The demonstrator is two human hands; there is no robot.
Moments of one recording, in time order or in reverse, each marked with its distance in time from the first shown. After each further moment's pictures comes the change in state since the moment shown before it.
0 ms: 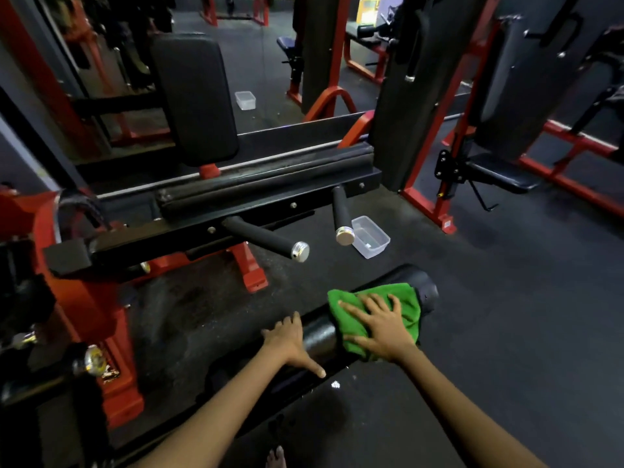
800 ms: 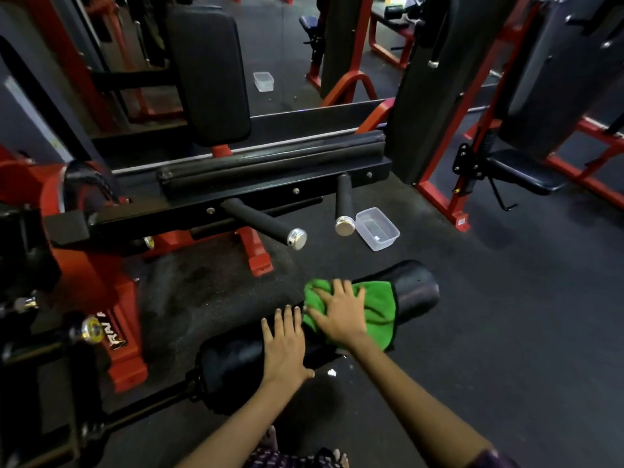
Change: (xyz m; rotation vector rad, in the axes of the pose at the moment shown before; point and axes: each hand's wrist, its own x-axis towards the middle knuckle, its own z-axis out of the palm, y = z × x) left_hand -0.030 0.032 0.048 0.251 0.330 -0.119; right_hand 0.042 -0.059 -0.003 0.032 -0.027 0.179
